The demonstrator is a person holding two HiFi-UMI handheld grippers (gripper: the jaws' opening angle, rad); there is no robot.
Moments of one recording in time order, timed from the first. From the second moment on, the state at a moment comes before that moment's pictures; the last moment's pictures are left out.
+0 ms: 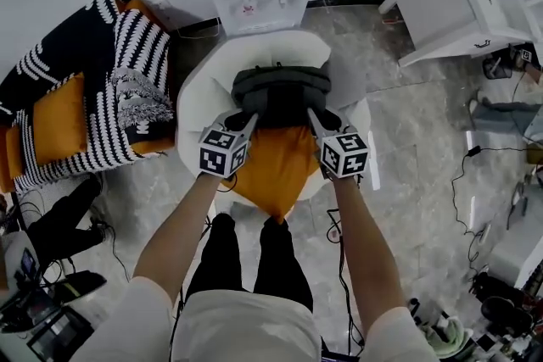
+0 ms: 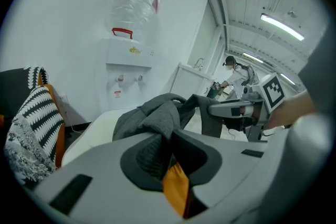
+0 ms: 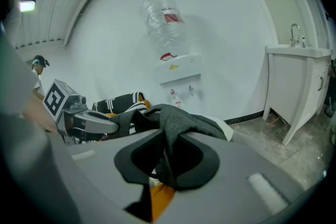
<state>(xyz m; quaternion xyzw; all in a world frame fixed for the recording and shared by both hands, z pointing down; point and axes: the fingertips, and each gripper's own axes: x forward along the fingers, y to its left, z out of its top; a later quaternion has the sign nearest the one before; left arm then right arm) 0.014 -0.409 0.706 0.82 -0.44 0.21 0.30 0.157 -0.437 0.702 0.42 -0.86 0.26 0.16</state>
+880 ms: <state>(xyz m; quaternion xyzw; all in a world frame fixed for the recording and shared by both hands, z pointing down) 0.009 -0.376 0.608 0.84 -0.43 0.21 0.25 0.159 -0.377 0.613 0.44 -0.85 0.24 0.15</state>
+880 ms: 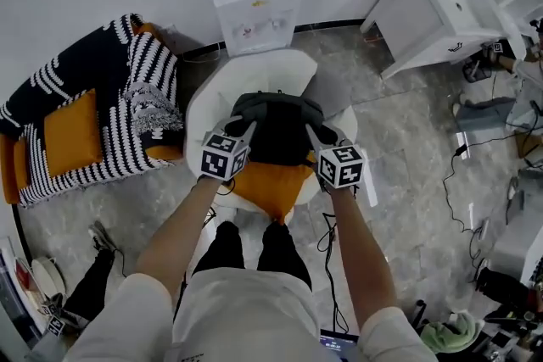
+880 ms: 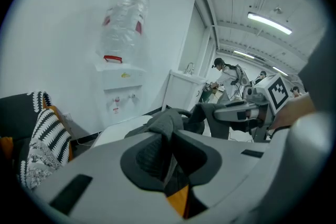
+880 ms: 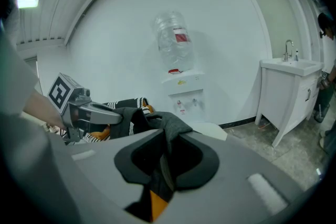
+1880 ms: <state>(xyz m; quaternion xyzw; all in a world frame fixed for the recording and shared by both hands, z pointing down) -0.019 -0.325 0.487 0.87 -0.43 0.16 0.19 0.130 -0.330 0.496 0.43 -0.87 0.20 0.10</state>
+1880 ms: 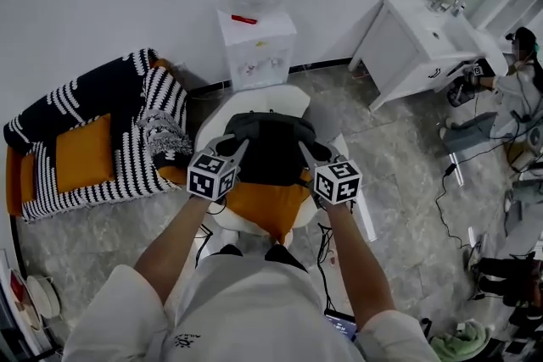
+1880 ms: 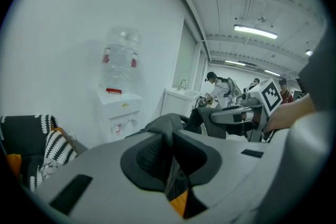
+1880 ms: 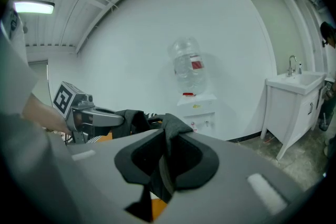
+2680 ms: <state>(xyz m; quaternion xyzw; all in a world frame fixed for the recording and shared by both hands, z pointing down) -0.016 -0.331 0.388 0.89 -0.41 0.10 0.14 0.132 -0.324 0.397 0.43 -0.89 0.16 0.05</state>
